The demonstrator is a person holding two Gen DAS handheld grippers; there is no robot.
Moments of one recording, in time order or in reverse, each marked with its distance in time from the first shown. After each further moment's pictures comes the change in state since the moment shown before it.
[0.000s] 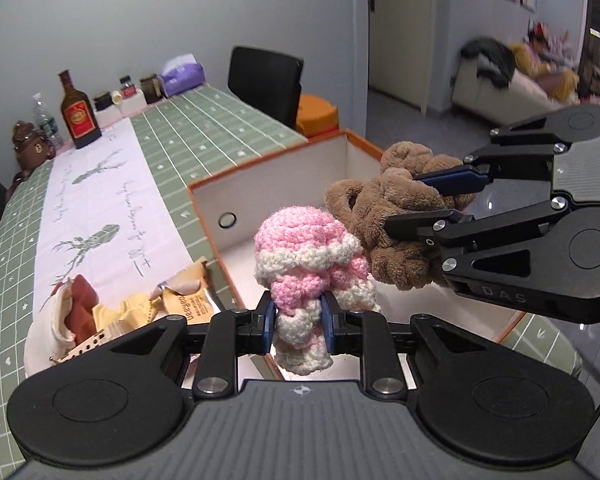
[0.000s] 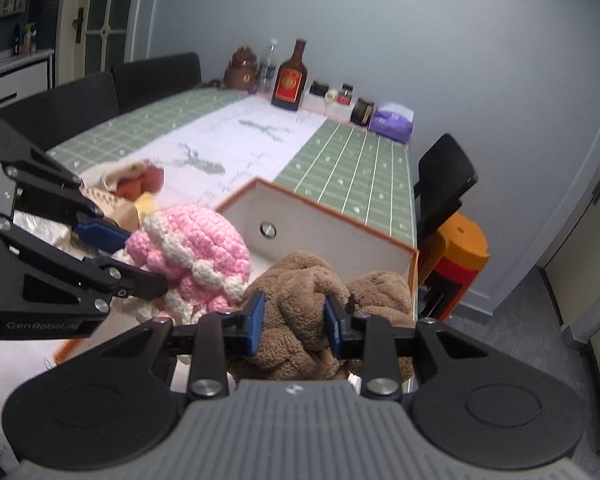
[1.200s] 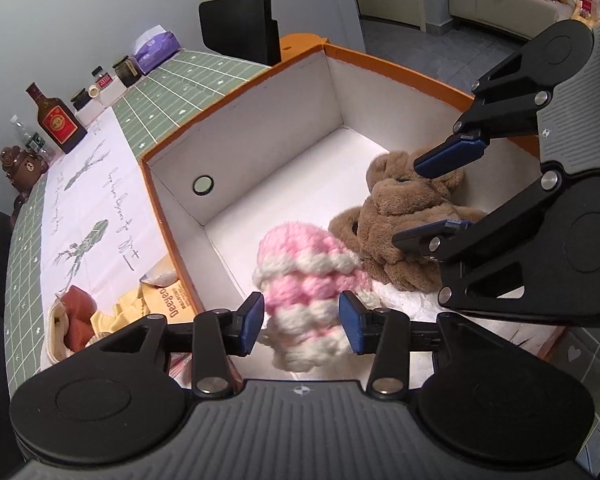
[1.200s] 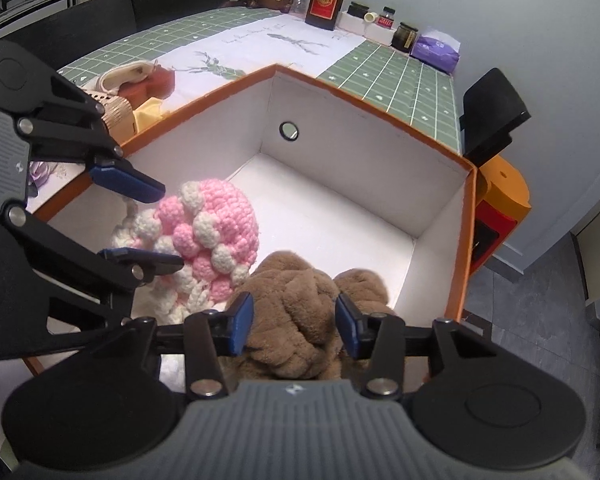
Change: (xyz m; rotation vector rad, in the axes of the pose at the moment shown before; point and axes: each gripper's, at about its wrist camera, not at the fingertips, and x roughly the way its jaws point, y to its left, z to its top) left arm 0.058 -0.034 -0.001 0.193 0.160 0.120; right arm 0.062 -0.005 -0.027 -0.057 0.199 0.088
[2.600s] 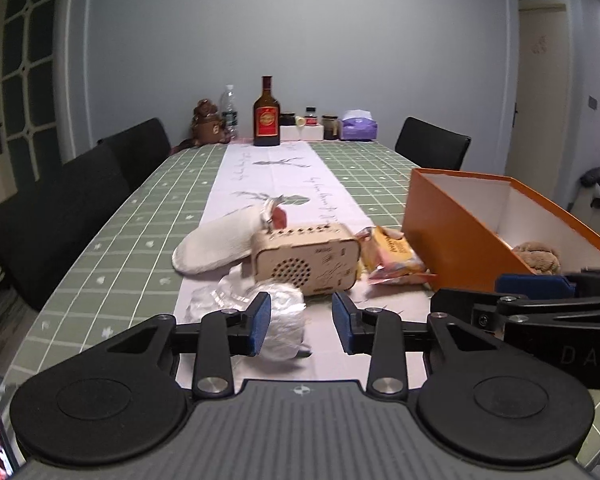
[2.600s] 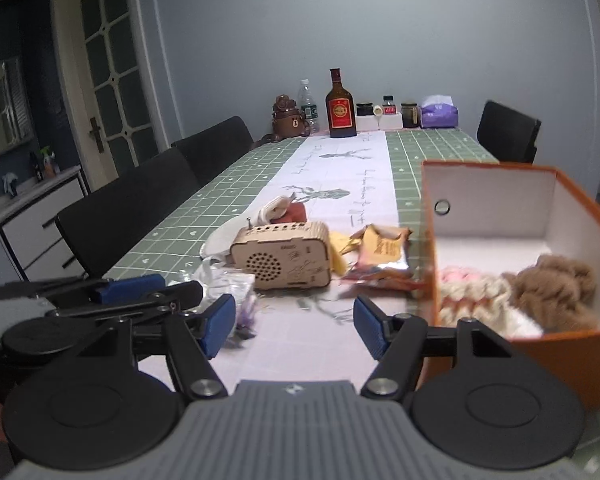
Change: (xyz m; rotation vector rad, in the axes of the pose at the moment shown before) left arm -0.097 0.110 -0.212 -0.615 -0.410 0.192; right arm -0.056 0.210 -0.008 0.421 -0.405 0.116
